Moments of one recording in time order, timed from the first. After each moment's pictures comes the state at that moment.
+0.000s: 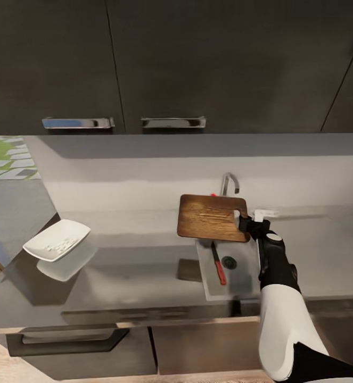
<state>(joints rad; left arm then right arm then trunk) 0.33 -0.01 -0.19 -0.60 0.07 0.02 0.13 -0.87 0.17 -0.54 -0.99 0.50 0.25 0.22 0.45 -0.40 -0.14</state>
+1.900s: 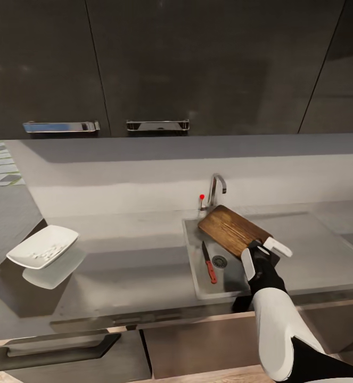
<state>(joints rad) 0.33 -0.01 -0.19 -0.60 0.07 0.02 0.13 -0.87 0.17 -0.54 -0.74 0.05 0.20 -0.56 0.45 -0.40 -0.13</state>
